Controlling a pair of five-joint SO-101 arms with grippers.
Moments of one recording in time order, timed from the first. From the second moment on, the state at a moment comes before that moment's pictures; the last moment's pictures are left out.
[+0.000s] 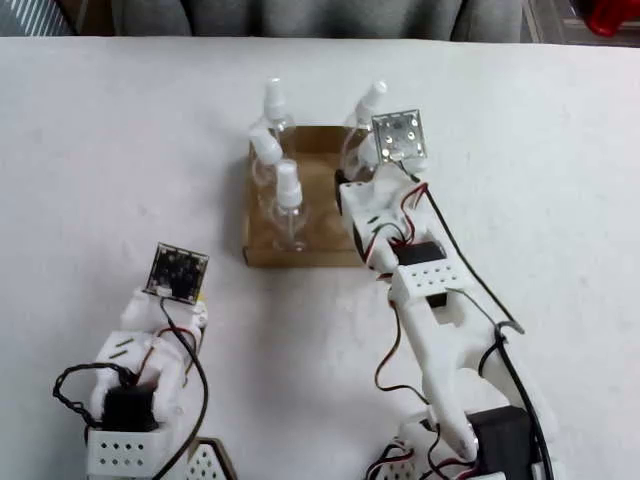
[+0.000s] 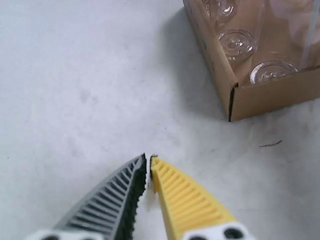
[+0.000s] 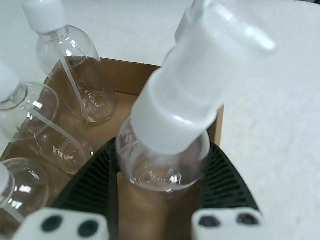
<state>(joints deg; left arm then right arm) -4.4 -103.9 97.1 56.0 -12.3 -15.6 -17.7 48.7 9.4 0.0</state>
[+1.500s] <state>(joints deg) -4.4 -103.9 97.1 56.0 -12.3 -16.4 -7.9 42.7 9.1 0.0</state>
